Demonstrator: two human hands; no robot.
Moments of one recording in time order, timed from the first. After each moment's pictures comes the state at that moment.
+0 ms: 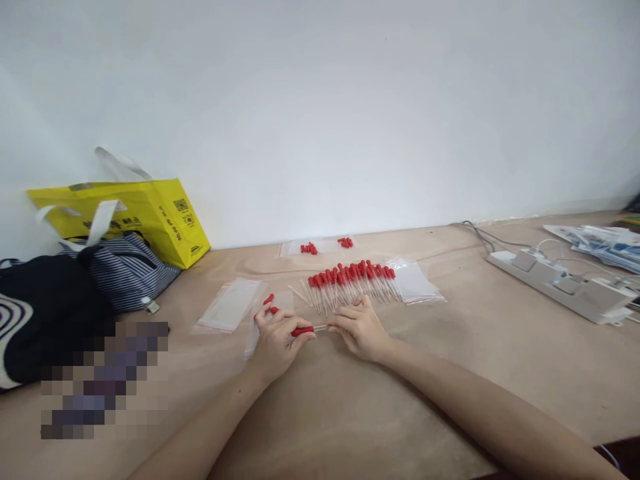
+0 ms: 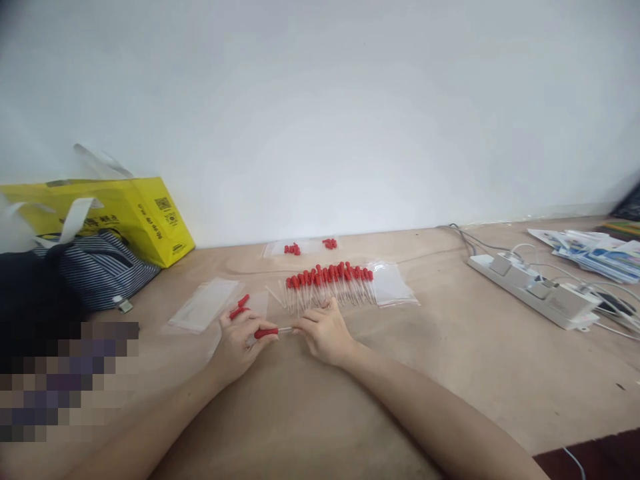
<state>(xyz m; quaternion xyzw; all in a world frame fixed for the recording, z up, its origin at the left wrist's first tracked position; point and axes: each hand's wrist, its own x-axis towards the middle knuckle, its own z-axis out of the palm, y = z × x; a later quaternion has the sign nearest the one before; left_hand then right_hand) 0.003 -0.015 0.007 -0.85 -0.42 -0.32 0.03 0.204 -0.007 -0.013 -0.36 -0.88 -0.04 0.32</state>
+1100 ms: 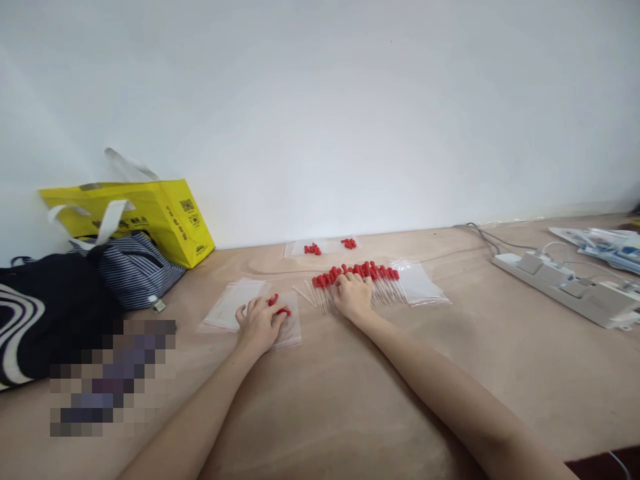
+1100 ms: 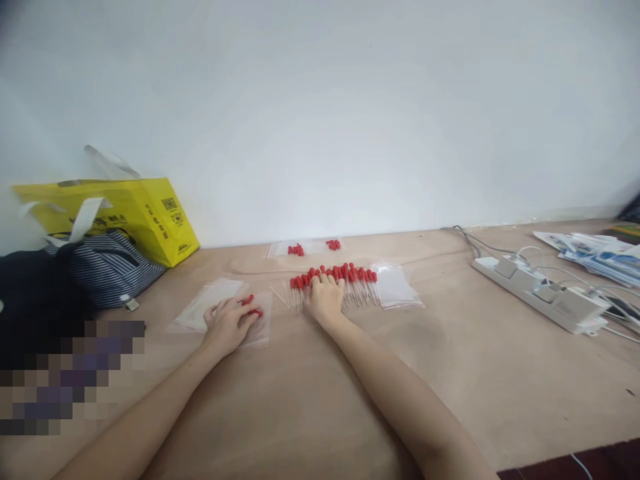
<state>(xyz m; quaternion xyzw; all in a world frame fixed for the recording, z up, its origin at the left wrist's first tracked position) -0.040 0.029 -0.013 -0.76 -0.60 -0.24 0.11 0.173 0.056 -0.011 -0.65 -0.71 -0.07 0.27</state>
